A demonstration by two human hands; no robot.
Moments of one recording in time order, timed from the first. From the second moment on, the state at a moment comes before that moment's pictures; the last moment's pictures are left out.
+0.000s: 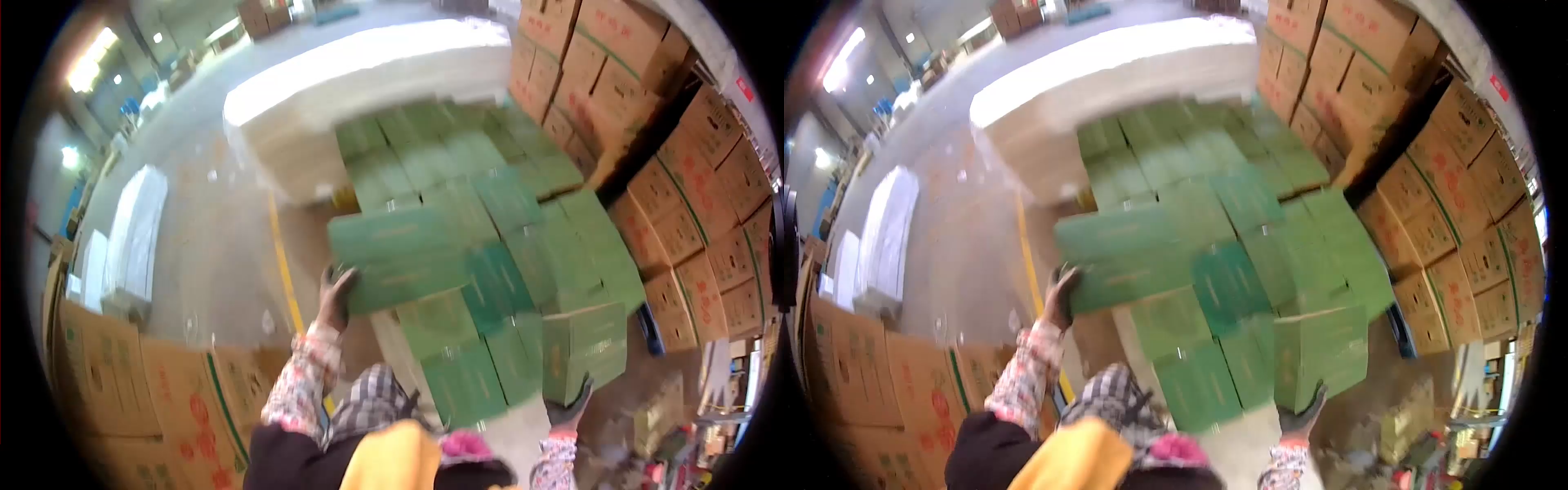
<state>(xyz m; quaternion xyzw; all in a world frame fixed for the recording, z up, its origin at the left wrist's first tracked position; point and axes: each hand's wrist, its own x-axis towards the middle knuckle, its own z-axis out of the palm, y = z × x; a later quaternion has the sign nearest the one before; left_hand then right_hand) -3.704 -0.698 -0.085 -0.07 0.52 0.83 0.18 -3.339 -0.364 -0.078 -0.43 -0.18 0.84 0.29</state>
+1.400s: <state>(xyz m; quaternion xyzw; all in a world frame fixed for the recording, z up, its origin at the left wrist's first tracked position) -3.822 -0.606 -0.137 0.21 0.83 0.49 0.16 -3.415 -0.305 -0.070 -0.42 -0.82 0.37 0.14</state>
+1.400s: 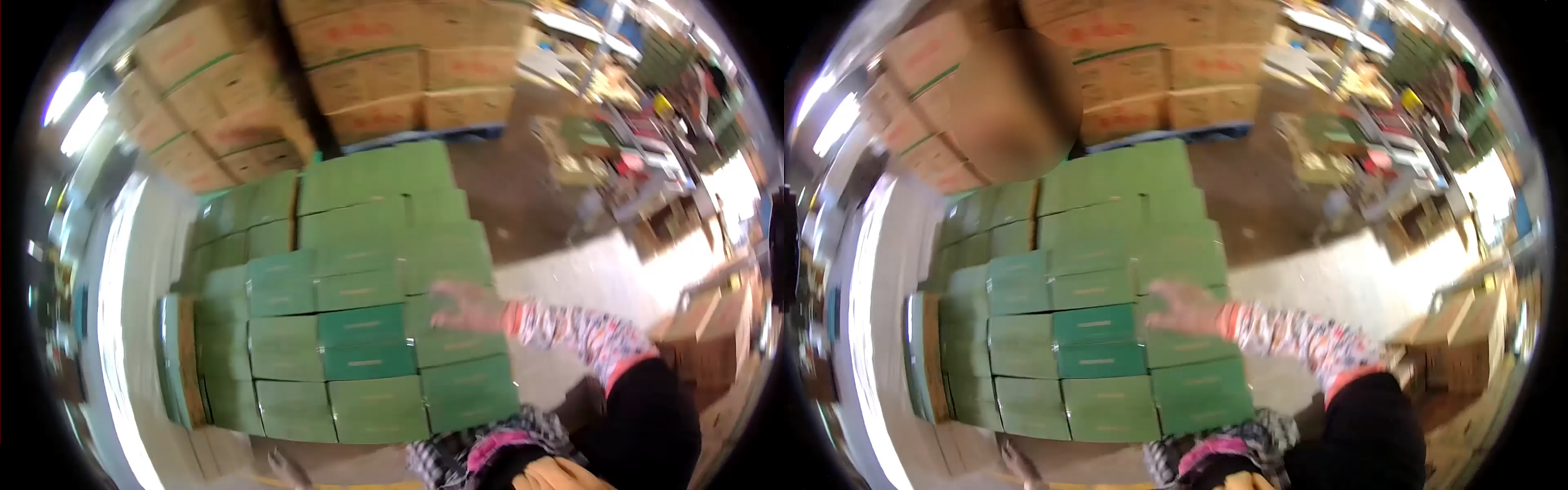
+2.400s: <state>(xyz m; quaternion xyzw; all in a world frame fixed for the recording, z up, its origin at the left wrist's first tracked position) -3.037 0.133 -0.239 0.24 0.52 0.51 0.64 -2.745 0.137 -0.257 -0.40 0.07 0.66 0.63</state>
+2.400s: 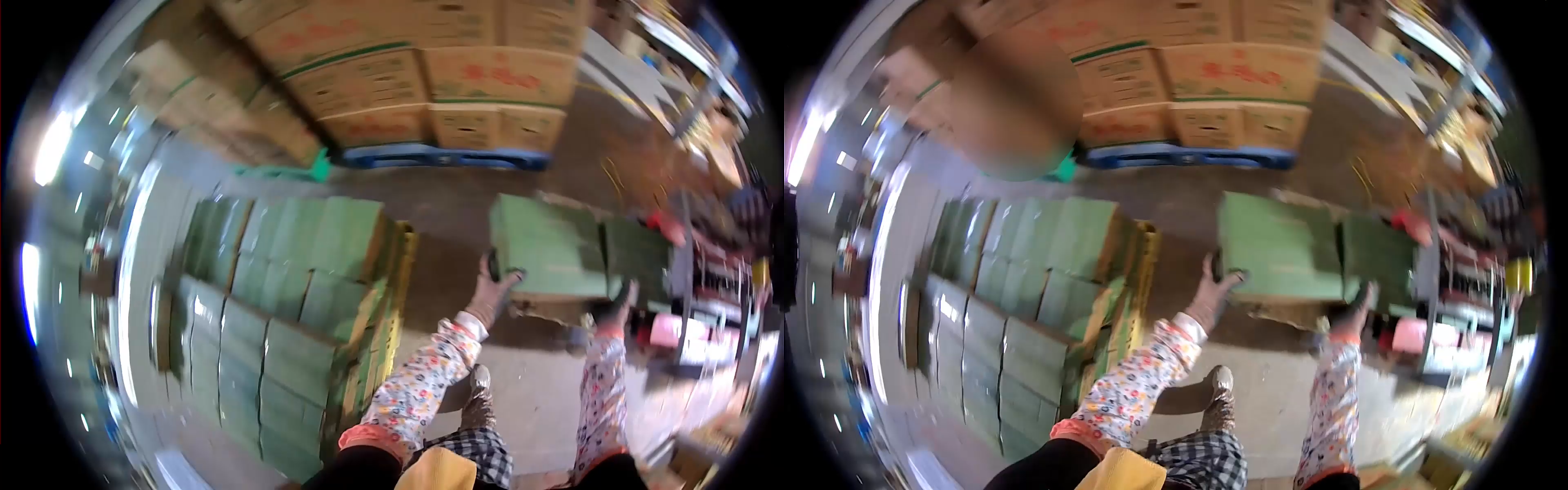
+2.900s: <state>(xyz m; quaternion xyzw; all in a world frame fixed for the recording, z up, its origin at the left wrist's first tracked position) -3.452 -0.395 -0.125 0.06 0.58 0.79 0.19 -3.347 -0.127 -0.150 -0.26 -0.22 0.89 0.30</state>
